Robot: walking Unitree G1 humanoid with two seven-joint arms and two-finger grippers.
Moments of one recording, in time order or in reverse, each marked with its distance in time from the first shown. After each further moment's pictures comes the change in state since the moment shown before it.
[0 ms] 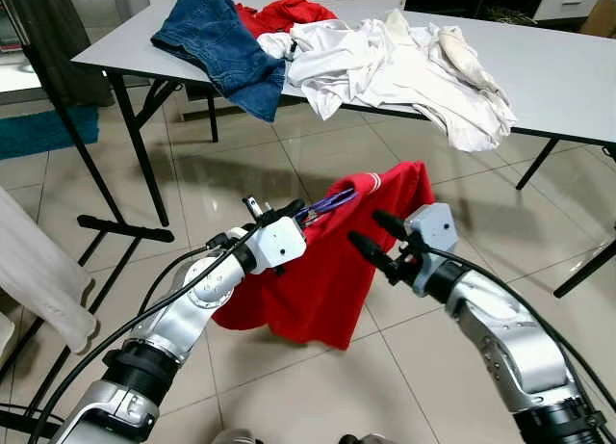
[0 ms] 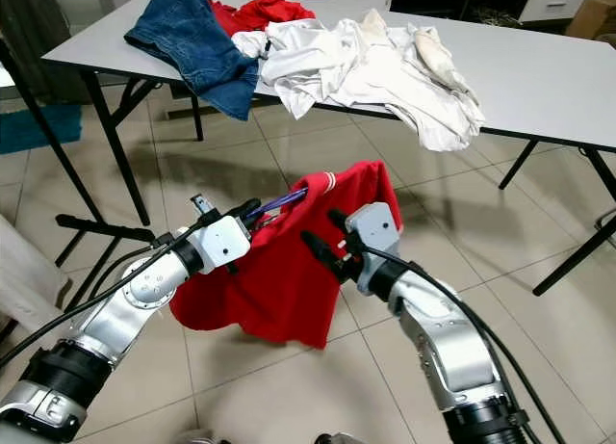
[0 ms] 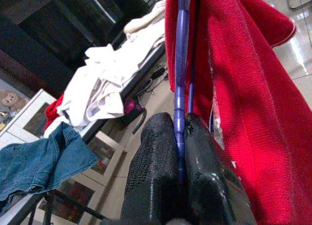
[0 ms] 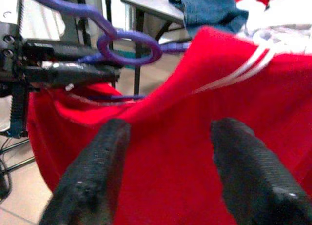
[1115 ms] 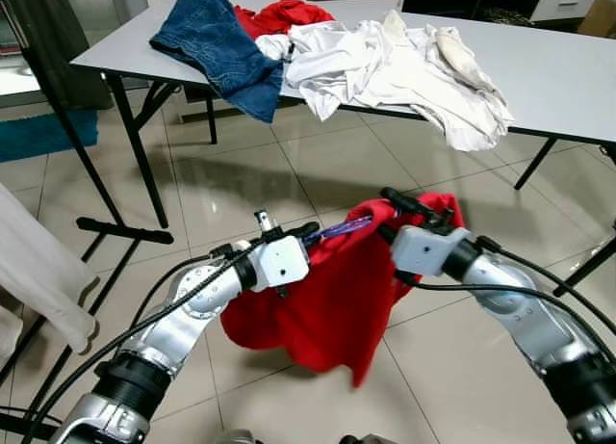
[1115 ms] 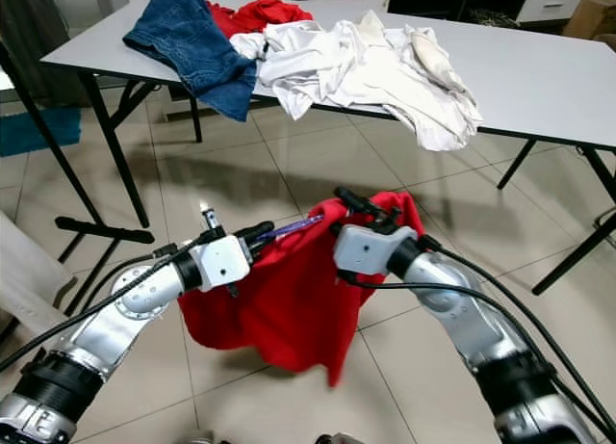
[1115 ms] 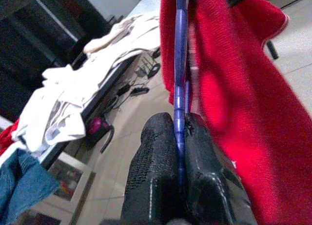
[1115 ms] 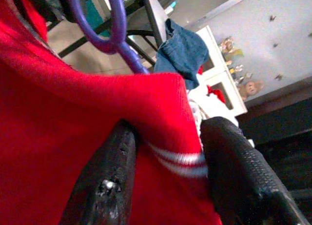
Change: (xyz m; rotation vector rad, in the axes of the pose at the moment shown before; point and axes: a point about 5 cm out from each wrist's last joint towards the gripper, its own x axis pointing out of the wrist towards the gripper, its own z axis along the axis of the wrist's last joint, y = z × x) left arm -0.010 -0.013 0.007 -0.031 -0.070 -0.164; right arm -0.003 -0.033 0.006 -0.940 -0.059 0.006
